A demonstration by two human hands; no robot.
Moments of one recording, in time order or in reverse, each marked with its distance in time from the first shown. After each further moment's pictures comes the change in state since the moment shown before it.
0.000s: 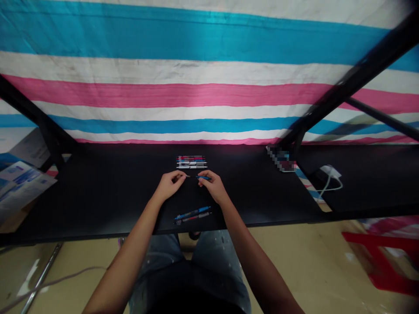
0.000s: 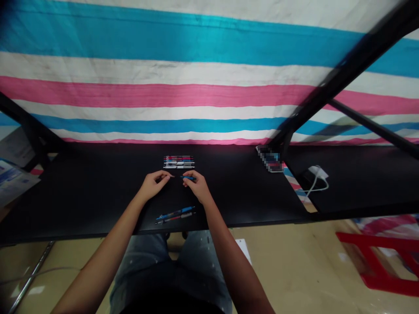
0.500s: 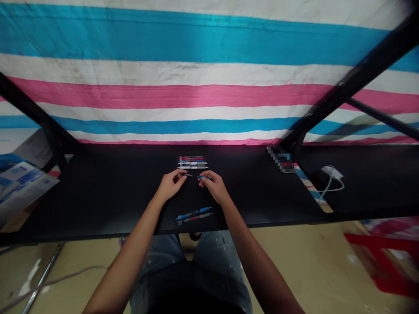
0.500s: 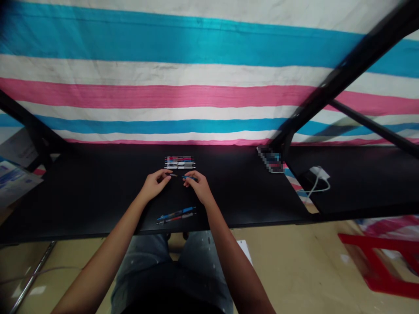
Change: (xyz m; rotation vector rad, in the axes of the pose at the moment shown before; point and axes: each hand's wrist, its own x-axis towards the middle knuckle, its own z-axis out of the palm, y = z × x) left_hand 0.001 -0.001 0.001 0.040 0.058 0.002; right_hand 0.002 0.011 -0.001 0.127 -0.016 0.007
